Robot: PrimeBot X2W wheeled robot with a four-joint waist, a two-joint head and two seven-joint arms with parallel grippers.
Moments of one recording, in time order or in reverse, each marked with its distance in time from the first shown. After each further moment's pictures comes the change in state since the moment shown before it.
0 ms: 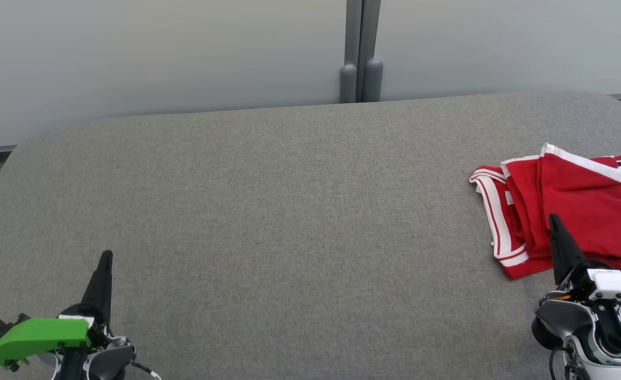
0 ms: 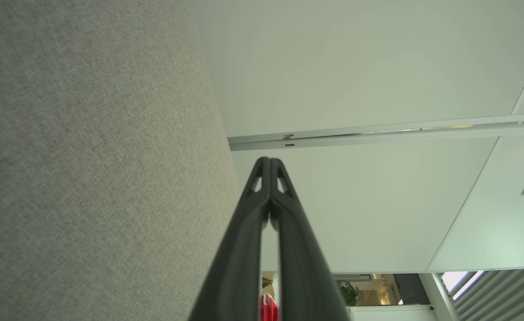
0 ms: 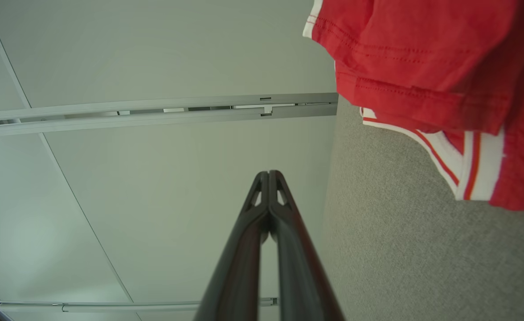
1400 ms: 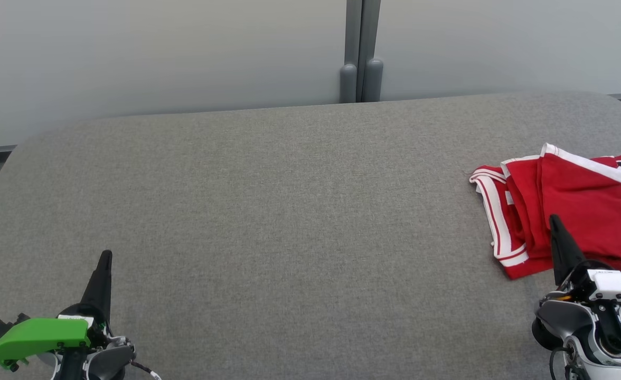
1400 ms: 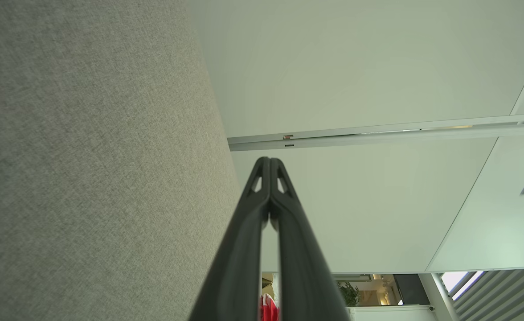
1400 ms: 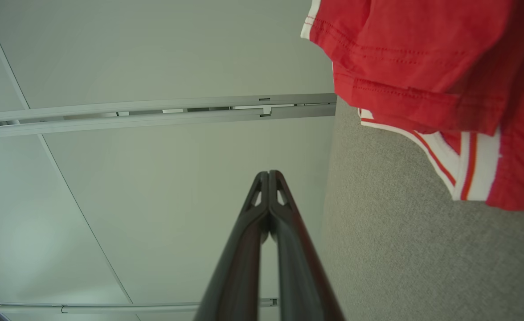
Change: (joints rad) left arm 0.000 0.000 0.002 -0.001 0.000 0.000 0.000; right arm 0.000 0.000 -0.002 0.005 0.000 0.000 0.000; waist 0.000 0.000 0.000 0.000
